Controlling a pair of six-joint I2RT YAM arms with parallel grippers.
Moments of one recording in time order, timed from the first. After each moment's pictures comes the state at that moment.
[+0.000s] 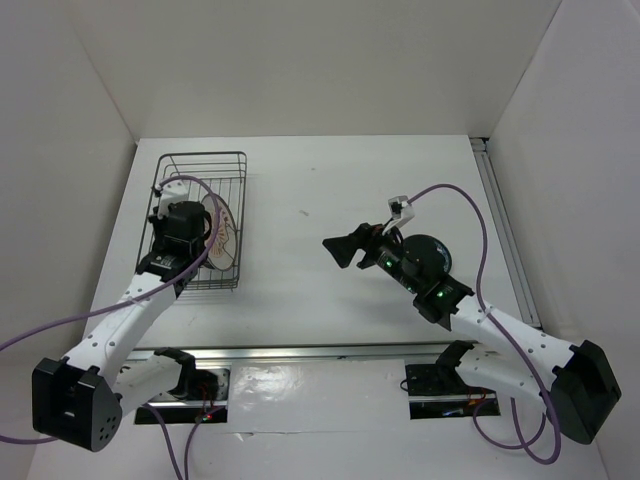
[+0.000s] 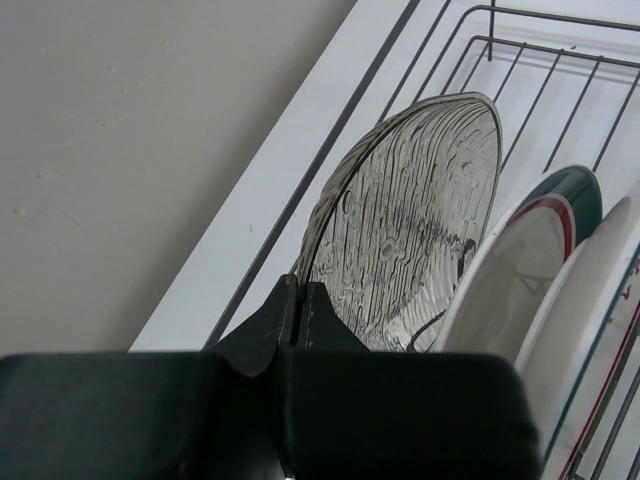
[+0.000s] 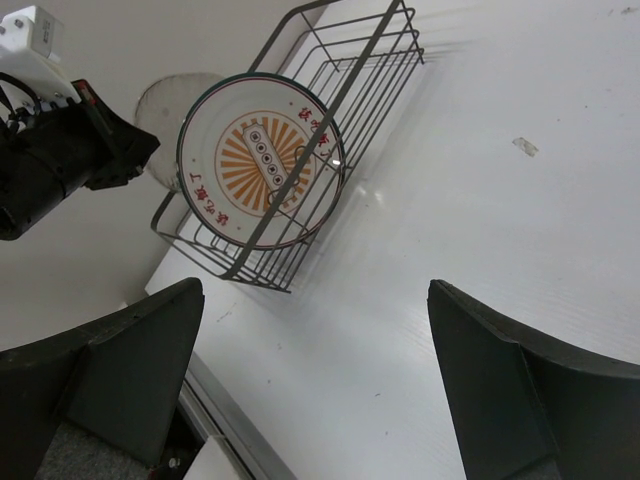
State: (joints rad) left arm -0.25 1.03 0.76 -0.23 -0.93 -0.11; right arm 0.71 0.93 0.53 0.36 -0.01 0.63
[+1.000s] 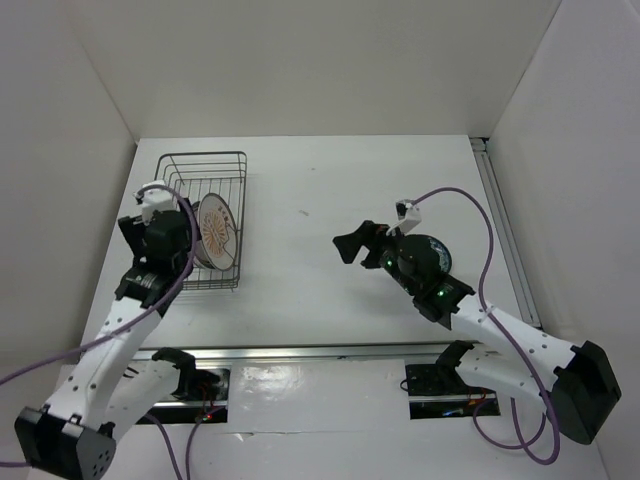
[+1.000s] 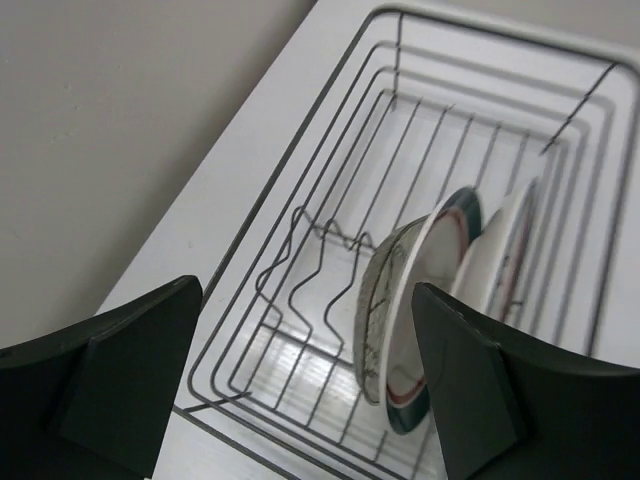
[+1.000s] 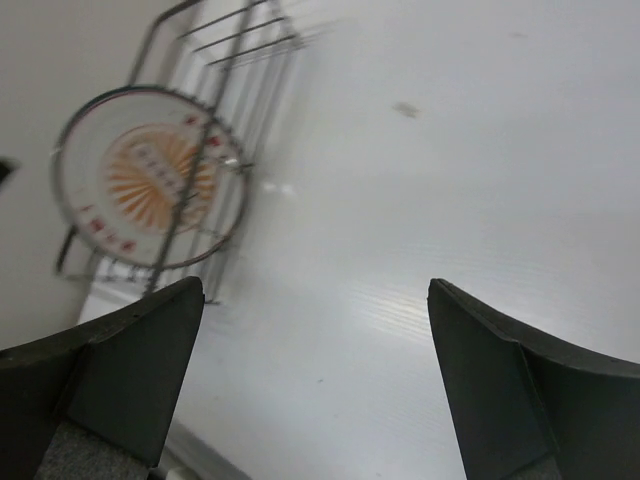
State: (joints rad) left arm -0.25 0.87 0.76 -0.32 -0.78 -0.18; right arm 0.71 0.93 0.54 0.24 0.12 0.66
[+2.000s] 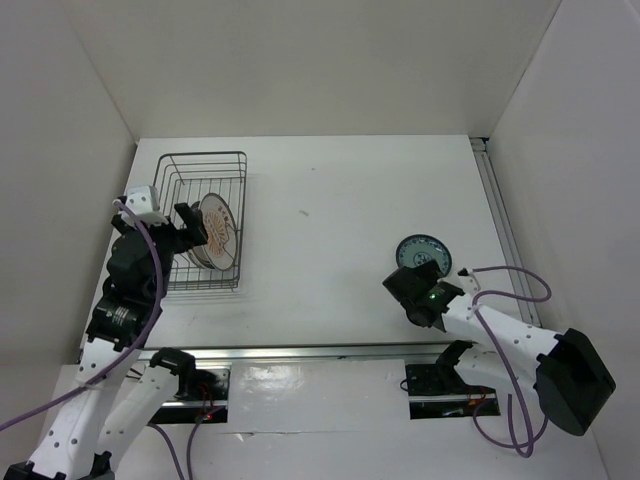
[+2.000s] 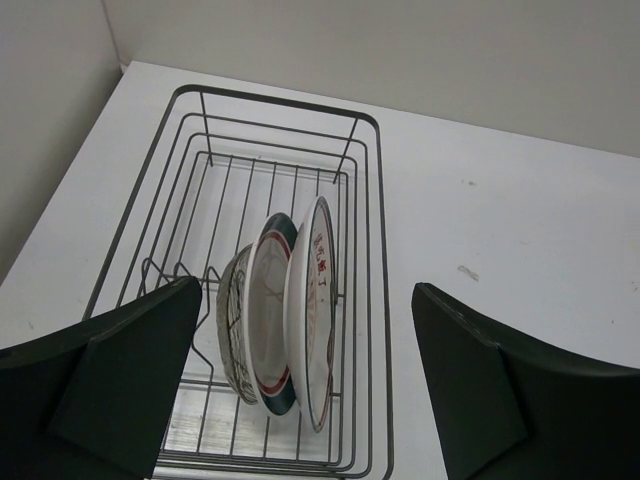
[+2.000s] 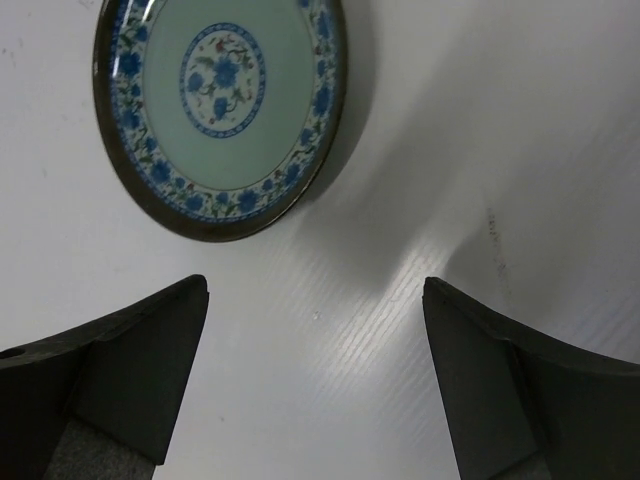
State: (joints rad) left arm -0.25 0.60 0.81 -0.32 -0.36 -0.22; right arm 0.70 1.00 0.46 -0.70 0.77 1.78
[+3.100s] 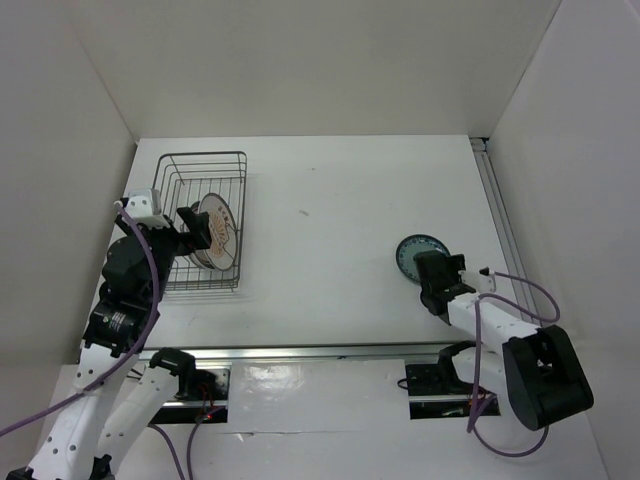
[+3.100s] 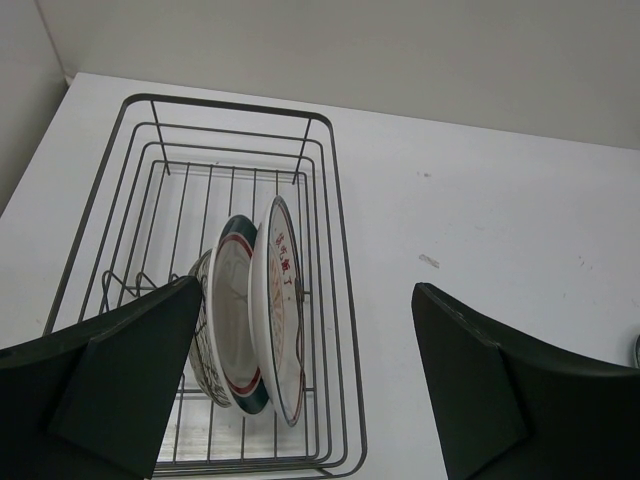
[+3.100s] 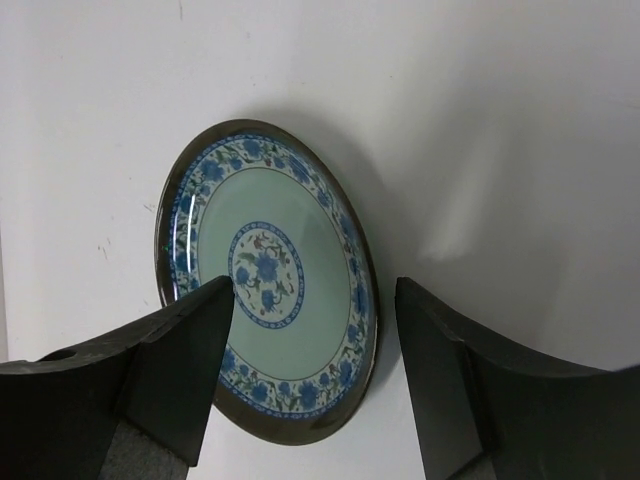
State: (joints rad) left arm -0.25 0.57 0.81 -0.32 -0.25 -0.22; right arm 0.30 1.10 0.30 -0.15 0.73 1.63
